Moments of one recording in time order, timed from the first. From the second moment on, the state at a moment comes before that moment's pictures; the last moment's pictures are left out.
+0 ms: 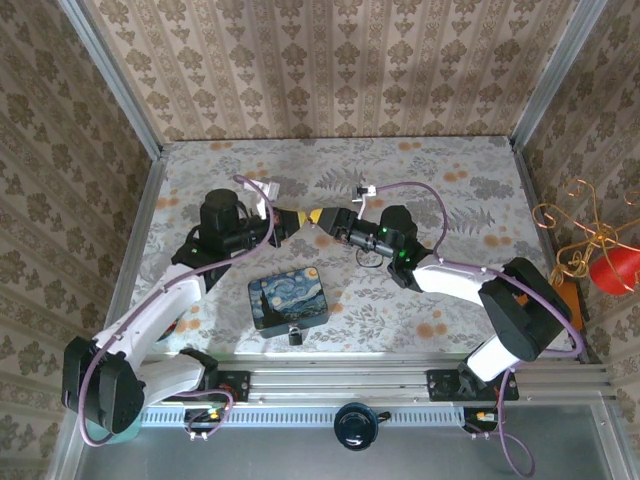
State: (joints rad) left arm -0.48 1.13 0.83 0.00 0.59 -0.43; right arm 0.62 1.57 0.77 0.83 -0.43 1.12
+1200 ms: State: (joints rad) left arm -0.43 1.13 0.83 -0.01 0.56 -0.45; right arm 0.63 1.59 0.81 0.79 -0.51 1.09
